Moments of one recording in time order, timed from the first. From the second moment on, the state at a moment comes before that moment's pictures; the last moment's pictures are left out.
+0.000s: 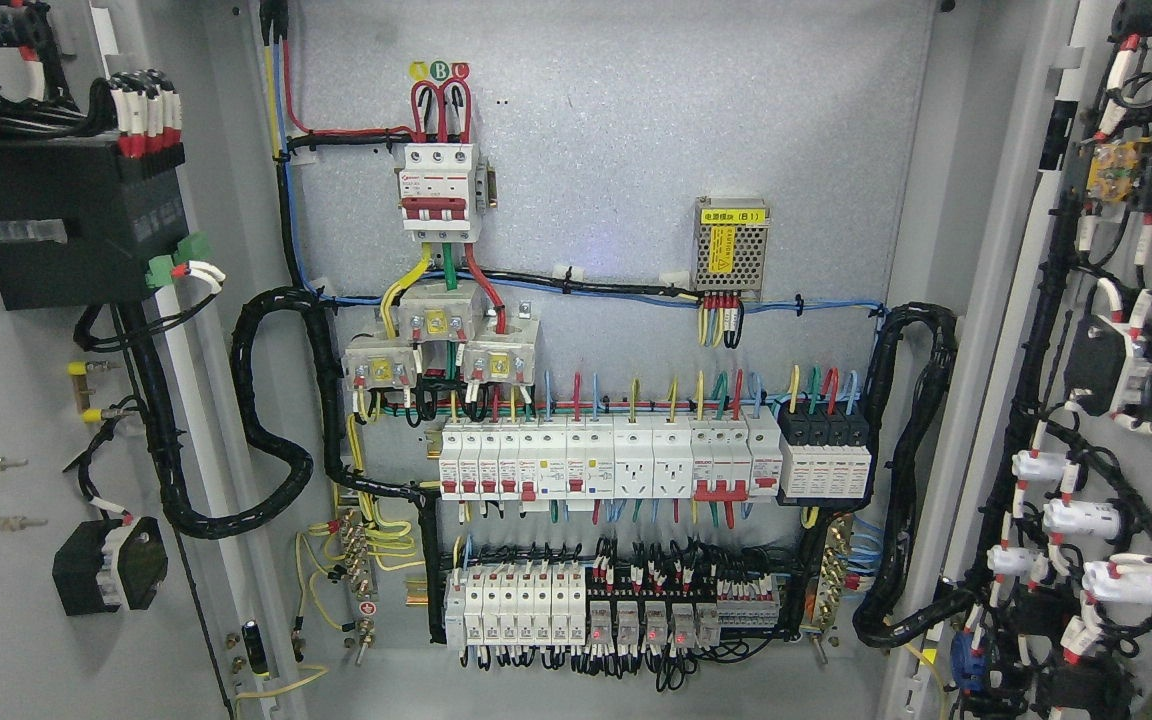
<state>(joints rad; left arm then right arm) 0.40 0.16 -0.10 -1.48 0.24 -0.20 -0.76 0.03 -0.33 0.62 -1.88 -0.43 -0.57 0.29</state>
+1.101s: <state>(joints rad) 0.43 0.21 -0.02 -1.94 0.24 -0.40 -0.78 0.30 -0.41 0.42 -1.70 -0.38 -0.77 0.13</state>
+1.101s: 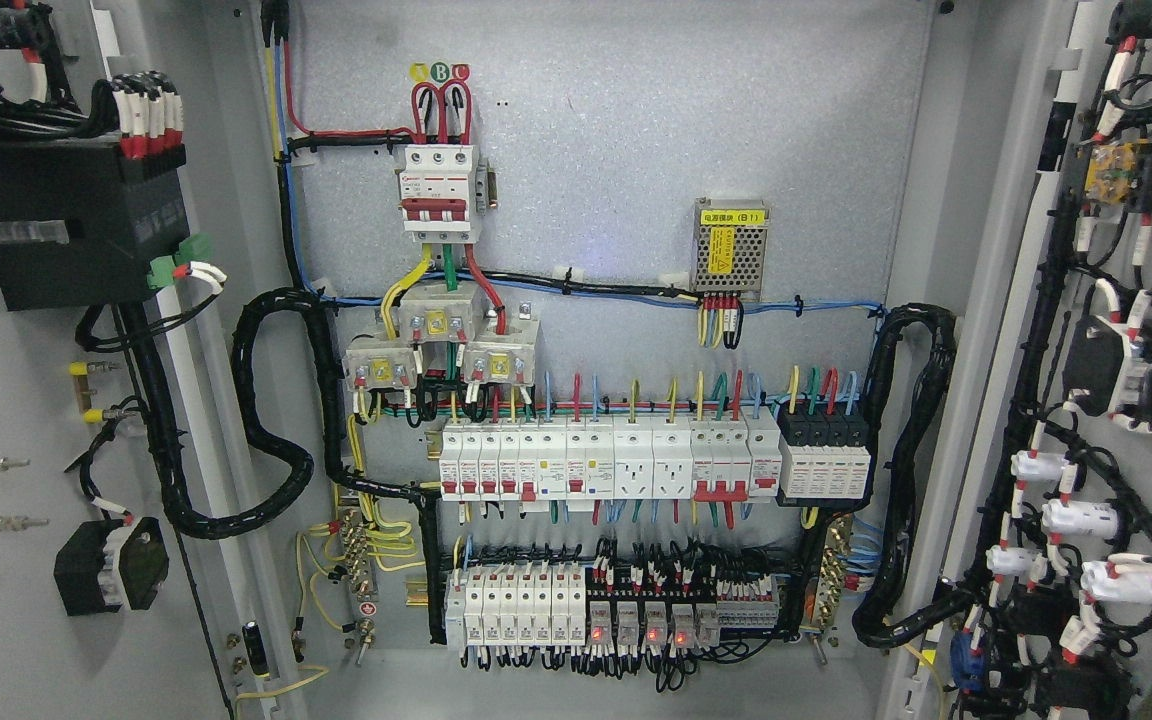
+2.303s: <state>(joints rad) 0.47 0.06 0.36 -2.01 0.36 -0.16 -0.84 0.37 -0.35 0.39 -1.61 -0.36 -0.76 0.00</state>
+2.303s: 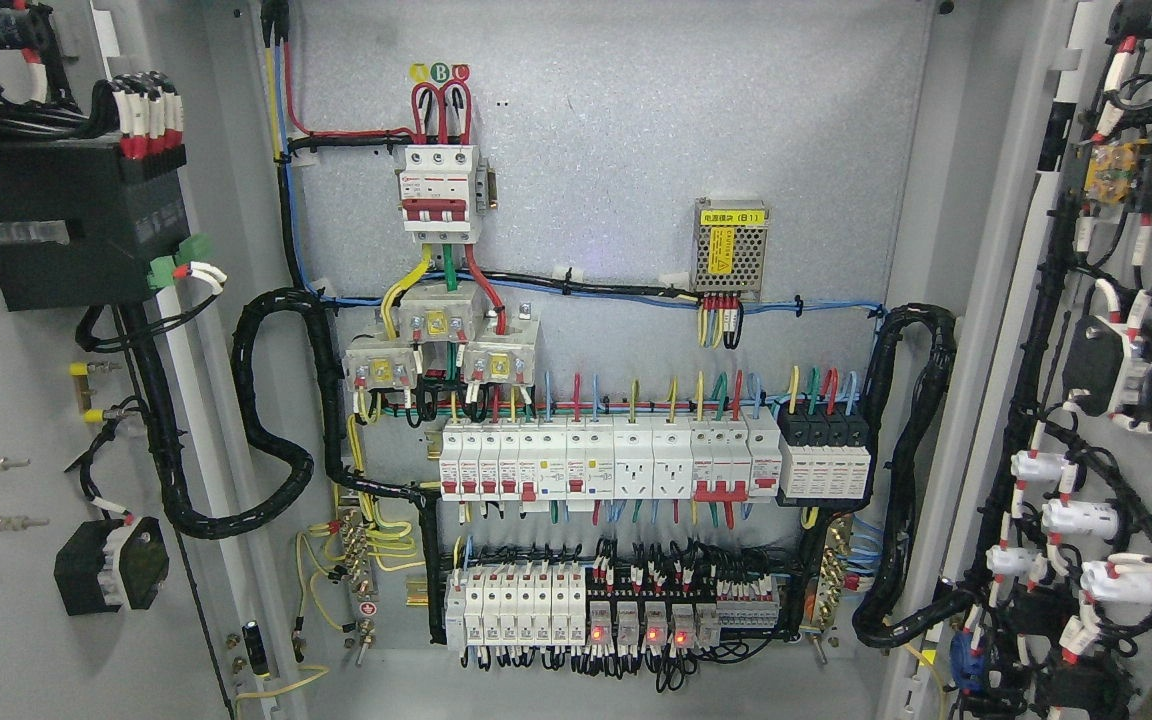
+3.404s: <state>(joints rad) 0.40 0.16 0.65 -1.89 0.61 -0.06 -0.94 0.41 -0.35 0.29 -1.59 -0.37 -0.79 0.01</state>
